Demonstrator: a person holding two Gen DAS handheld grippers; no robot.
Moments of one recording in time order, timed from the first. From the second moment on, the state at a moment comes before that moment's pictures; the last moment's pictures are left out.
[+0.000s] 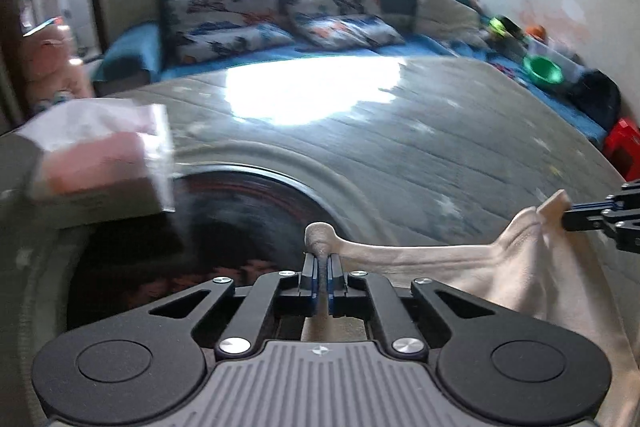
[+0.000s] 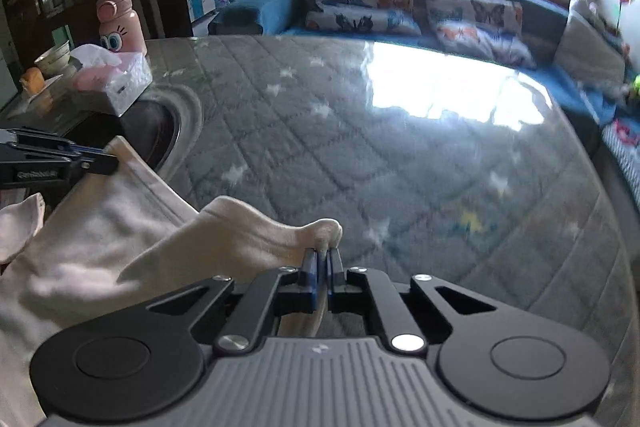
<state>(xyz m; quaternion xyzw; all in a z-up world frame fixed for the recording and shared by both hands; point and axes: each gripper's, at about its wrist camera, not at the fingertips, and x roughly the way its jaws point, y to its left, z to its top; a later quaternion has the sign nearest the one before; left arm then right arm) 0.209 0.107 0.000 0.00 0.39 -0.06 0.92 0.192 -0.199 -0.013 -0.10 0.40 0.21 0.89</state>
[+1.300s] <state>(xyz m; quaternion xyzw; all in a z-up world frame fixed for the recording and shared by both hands) 0.136 0.110 0.029 0.01 0.36 0.02 0.93 0.062 -0.124 -0.017 -0.20 0.38 0.34 0.84</state>
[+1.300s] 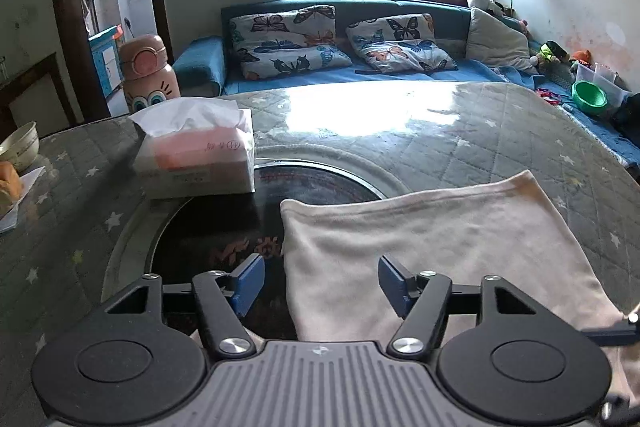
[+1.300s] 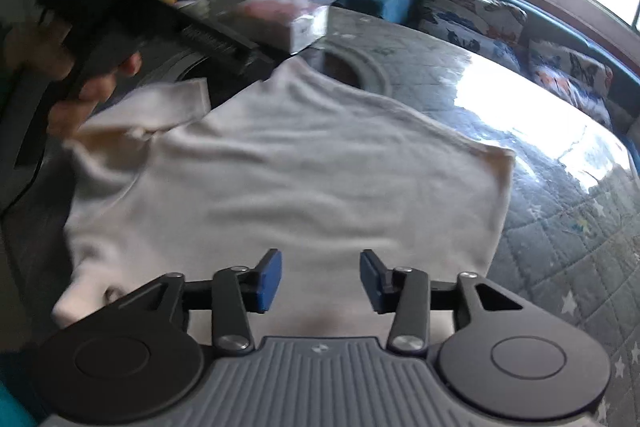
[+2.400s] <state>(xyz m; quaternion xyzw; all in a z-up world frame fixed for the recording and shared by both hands) 0.051 0.040 -0.002 0.06 0.38 -0.02 0.92 -0.015 -0.190 -0.019 -0.12 0.40 0.31 0.85</state>
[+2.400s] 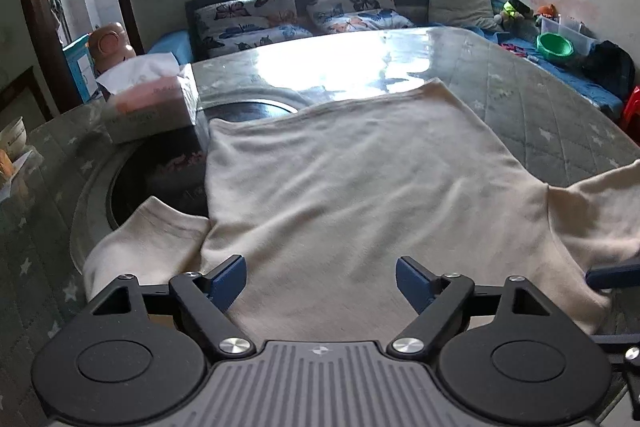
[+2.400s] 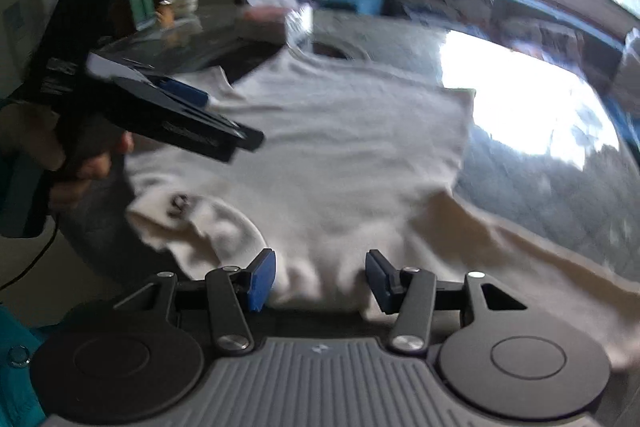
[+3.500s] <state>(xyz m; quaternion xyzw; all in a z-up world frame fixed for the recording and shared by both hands) 0.057 0.016 0.007 0.07 0.38 -0.04 0.92 0.029 -0.406 -0.038 0.02 0.39 -0.03 0.92</state>
